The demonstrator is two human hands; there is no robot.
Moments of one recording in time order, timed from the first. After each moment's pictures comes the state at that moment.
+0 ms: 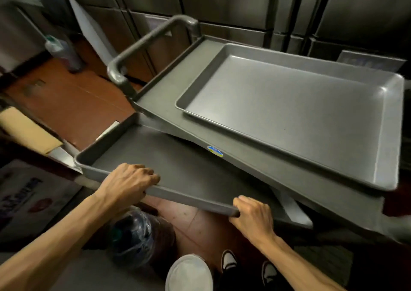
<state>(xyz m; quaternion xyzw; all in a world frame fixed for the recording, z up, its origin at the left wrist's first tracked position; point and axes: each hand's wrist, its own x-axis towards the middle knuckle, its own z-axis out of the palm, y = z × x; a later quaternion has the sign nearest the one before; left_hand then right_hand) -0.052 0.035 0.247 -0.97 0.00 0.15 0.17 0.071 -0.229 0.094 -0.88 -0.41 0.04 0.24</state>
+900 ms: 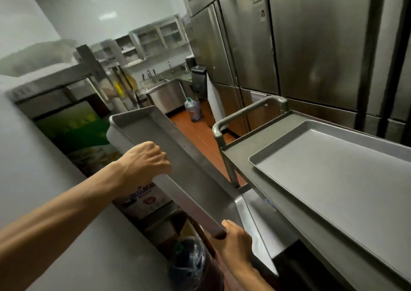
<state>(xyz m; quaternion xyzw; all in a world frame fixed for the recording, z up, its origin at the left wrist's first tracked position) -0.106 -0.068 0.494 -0.85 -0.14 0.27 0.43 0.004 -0.176 0.204 -0.70 -0.50 0.11 0.50</state>
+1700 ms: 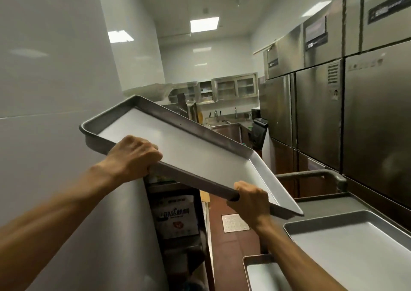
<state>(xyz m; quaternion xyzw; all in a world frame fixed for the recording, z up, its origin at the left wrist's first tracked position) -0.190 -0.177 0.605 -0.76 -0.44 0.05 0.47 0.079 -0.122 0.416 -0.49 -0.71 -0.16 0.49</state>
